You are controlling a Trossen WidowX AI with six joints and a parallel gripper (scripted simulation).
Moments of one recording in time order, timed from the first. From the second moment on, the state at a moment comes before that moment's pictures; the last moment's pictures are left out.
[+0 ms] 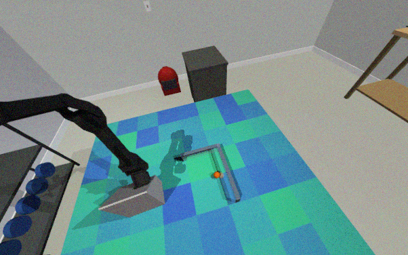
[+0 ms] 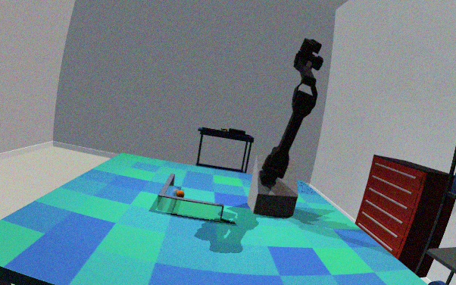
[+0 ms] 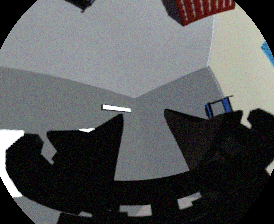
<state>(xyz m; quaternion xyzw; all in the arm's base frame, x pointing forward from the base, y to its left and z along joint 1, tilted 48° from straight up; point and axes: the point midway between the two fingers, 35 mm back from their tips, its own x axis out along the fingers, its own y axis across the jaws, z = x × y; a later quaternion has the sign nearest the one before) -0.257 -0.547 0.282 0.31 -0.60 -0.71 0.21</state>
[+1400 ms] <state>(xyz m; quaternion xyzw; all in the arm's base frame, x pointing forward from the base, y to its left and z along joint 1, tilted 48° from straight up) 0.317 -0.368 -0.007 0.48 0.40 -0.36 0.70</state>
